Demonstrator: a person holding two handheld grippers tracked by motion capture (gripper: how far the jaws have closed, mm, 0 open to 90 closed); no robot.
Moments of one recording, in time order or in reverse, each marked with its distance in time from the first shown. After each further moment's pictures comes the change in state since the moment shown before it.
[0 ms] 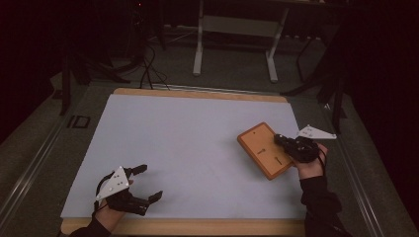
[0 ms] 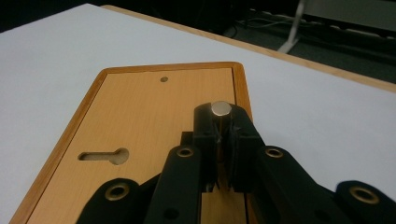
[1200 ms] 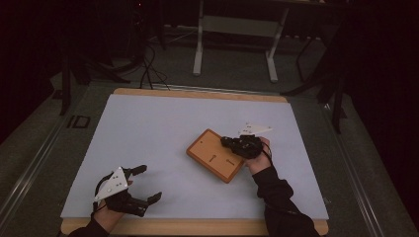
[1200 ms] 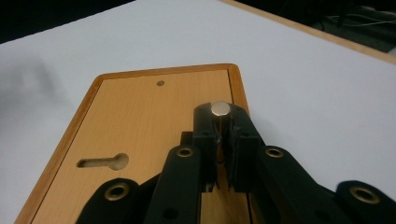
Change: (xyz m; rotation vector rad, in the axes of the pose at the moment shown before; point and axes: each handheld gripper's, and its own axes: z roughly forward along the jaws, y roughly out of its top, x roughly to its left) left arm 0.000 0.000 -0.003 -0.006 -0.012 0.011; right arm 0.097 0.019 0.113 0.058 0.280 -0.104
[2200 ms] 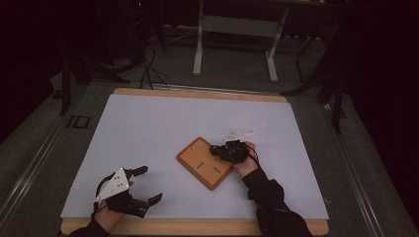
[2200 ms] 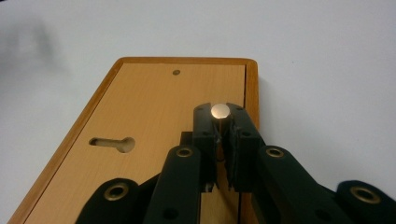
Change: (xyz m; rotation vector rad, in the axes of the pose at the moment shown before) left arm -0.001 -0.002 0.002 0.015 -0.013 -0.003; right arm 0.009 -0.020 0.046 0.095 0.080 -0.023
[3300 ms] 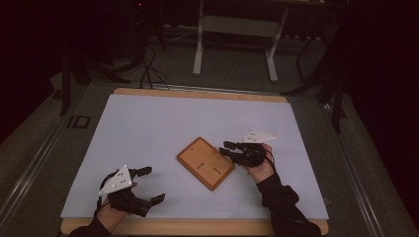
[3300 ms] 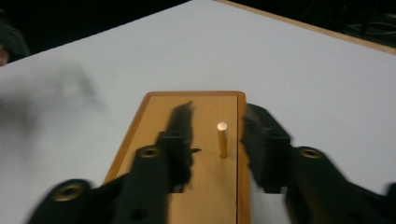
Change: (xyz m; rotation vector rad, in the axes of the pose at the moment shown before) left arm 0.001 0.010 0.007 0.022 -0.078 -0.063; right arm 0.012 0.002 -0.064 -0.148 -0.013 0.027
